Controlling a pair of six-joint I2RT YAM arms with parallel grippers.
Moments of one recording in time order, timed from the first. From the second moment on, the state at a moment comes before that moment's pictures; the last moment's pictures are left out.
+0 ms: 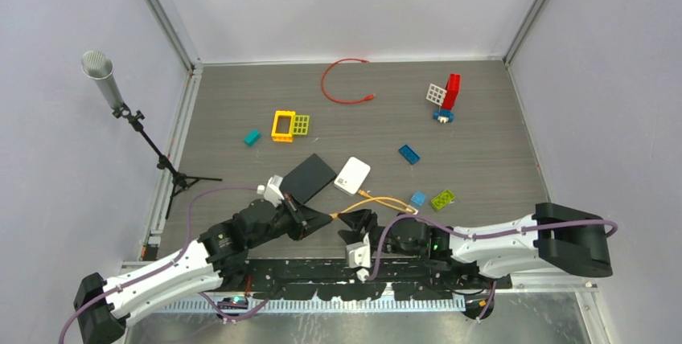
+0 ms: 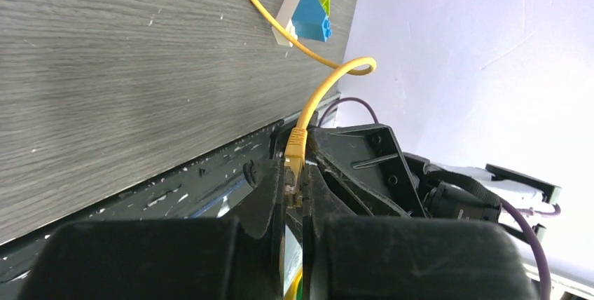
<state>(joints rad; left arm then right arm) -0.99 0.51 0.24 -0.11 -0.01 -1.53 1.34 1.14 0.25 0.68 0.00 -0.88</state>
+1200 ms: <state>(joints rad) -0.99 0.32 0.36 -0.28 -0.26 -1.14 1.31 0.98 0.26 0.57 0.16 -0.51</state>
